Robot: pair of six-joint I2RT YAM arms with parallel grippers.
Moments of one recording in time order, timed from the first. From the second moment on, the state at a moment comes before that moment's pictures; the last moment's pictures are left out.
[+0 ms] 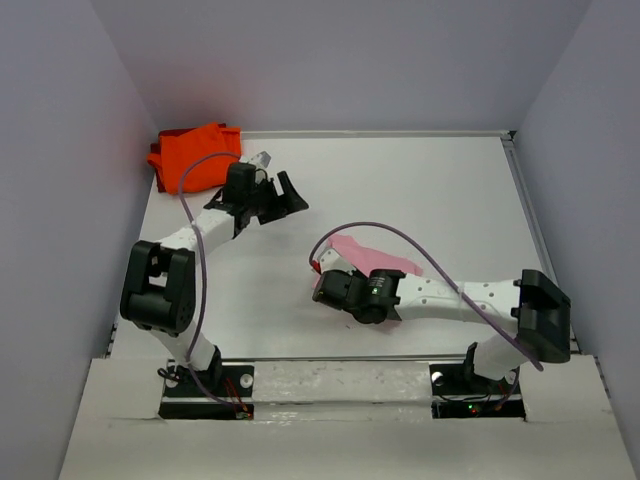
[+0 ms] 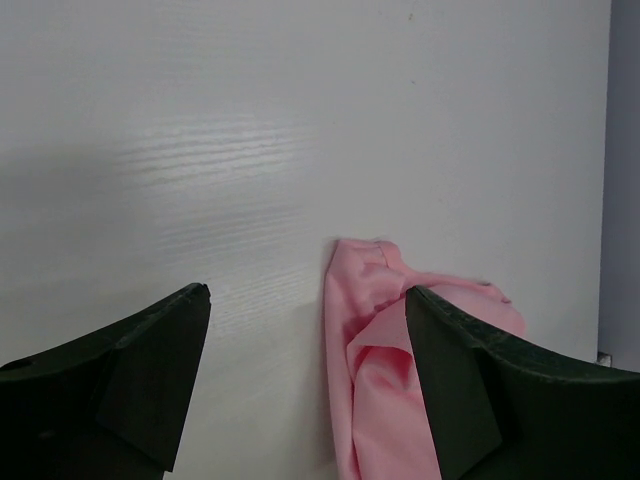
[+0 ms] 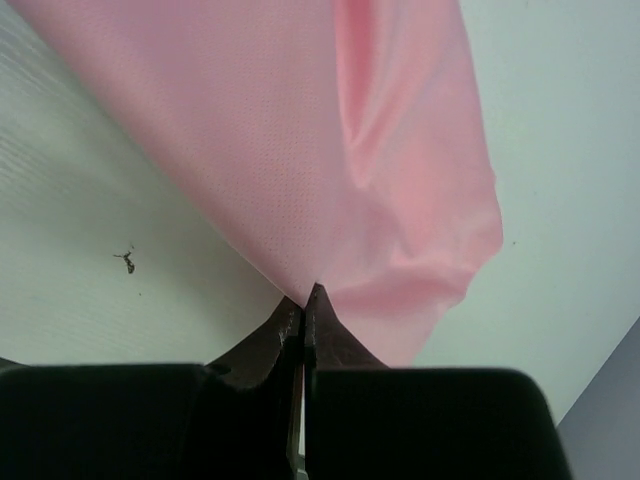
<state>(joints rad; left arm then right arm) -0.27 1.64 1.06 -0.06 0.37 -0.57 1.25 1.56 1.12 -0.81 0.63 0.29</state>
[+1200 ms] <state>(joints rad) -0.45 1.54 0.34 0.84 0.54 -1.33 1.24 1.53 1.12 -0.89 0.62 0.29</state>
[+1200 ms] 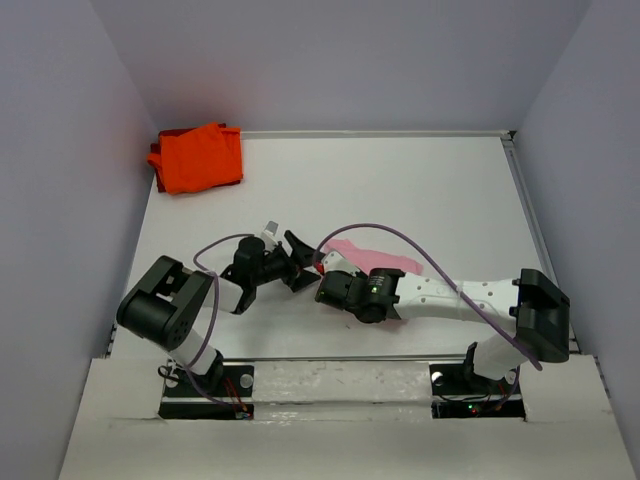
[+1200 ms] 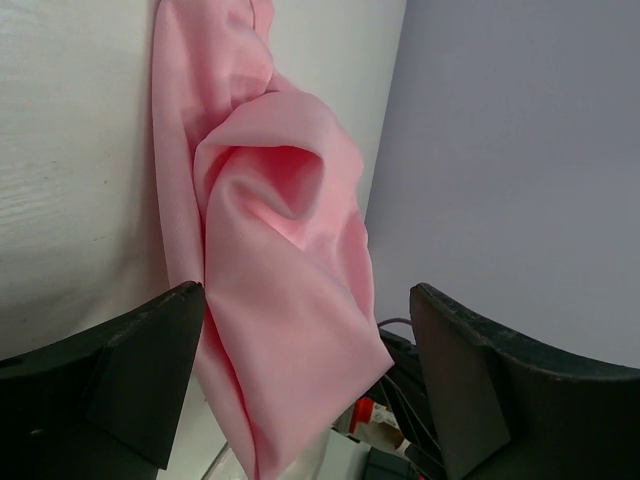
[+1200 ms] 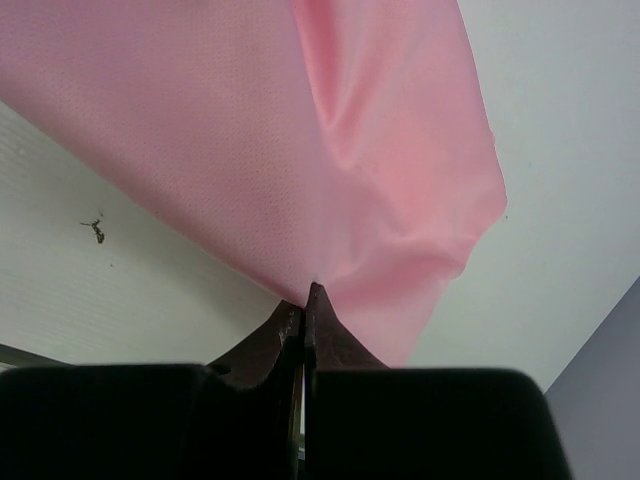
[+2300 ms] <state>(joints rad) -0.51 1.56 0.40 0.59 0.46 -1.17 1.24 1.52 1.13 -0.91 0.62 0.29</state>
